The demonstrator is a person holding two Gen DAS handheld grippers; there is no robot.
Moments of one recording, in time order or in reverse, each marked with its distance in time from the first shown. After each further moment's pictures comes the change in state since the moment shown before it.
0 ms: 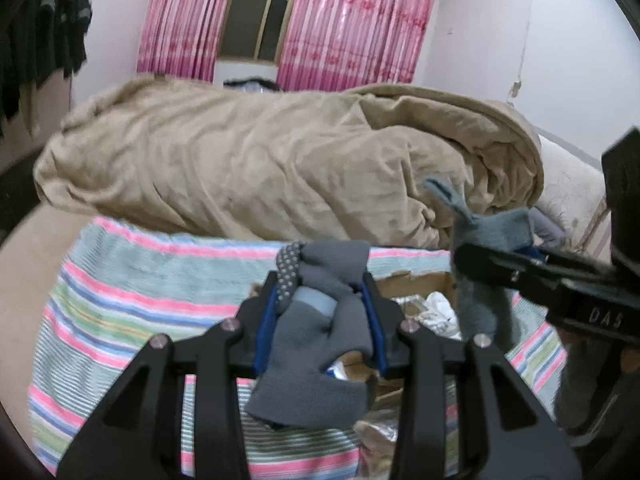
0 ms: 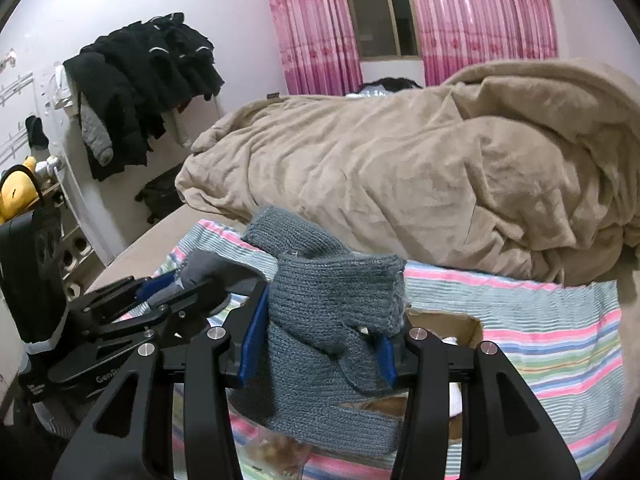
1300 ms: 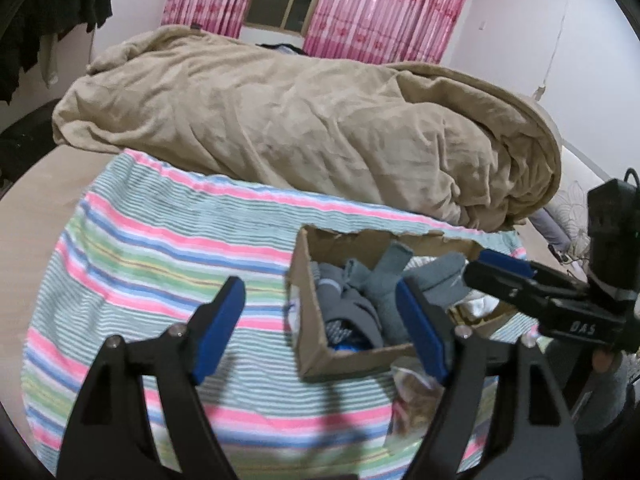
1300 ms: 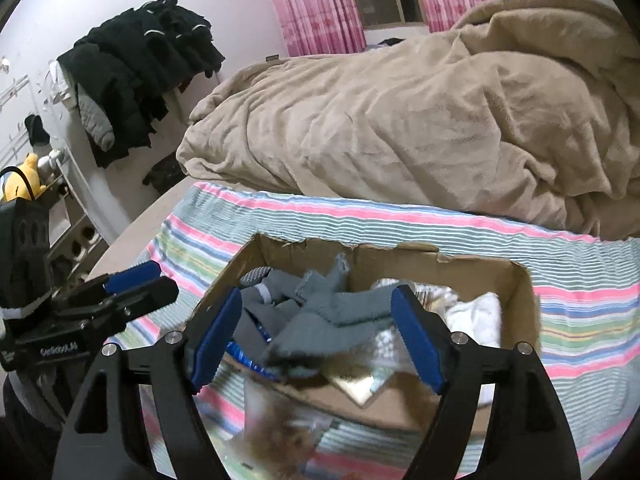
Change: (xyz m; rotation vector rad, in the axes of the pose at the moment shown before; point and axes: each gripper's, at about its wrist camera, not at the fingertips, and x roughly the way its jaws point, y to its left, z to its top) left arm -0.017 0.042 -0.037 -0.088 0.071 0.036; right arm 0.038 -0.007 -0.037 0.035 0.089 0.052
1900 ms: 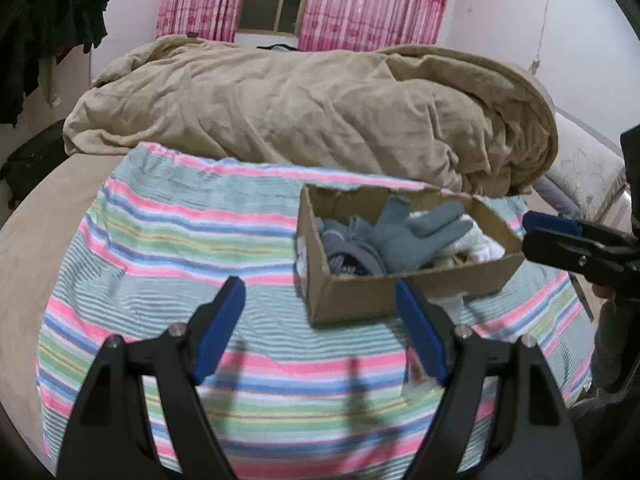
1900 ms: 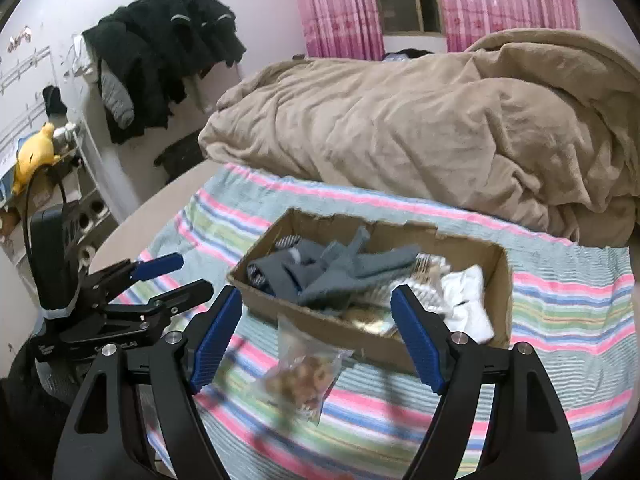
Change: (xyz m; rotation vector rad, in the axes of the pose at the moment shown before) left arm -0.016 -0.010 -0.044 0.091 0.018 0.050; right arm -0.052 0.027 -0.025 -0.093 0.022 0.002
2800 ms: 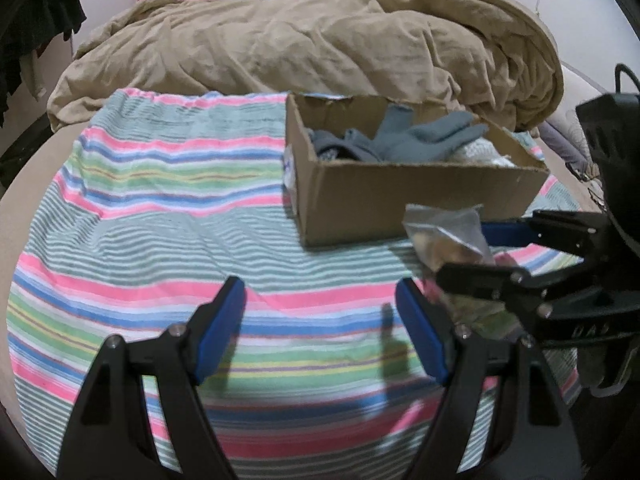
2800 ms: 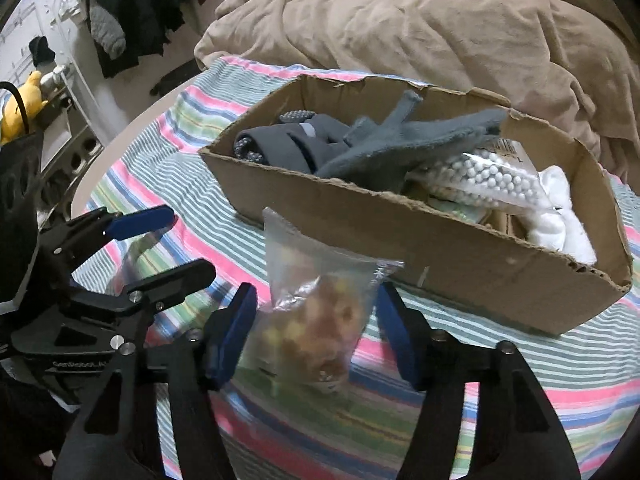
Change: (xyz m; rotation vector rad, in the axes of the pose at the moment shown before) left arm 0.035 -0.008 -0.044 0.067 0.166 0.017; right arm 0.085 0.011 -0.053 -0.021 0.258 0.020
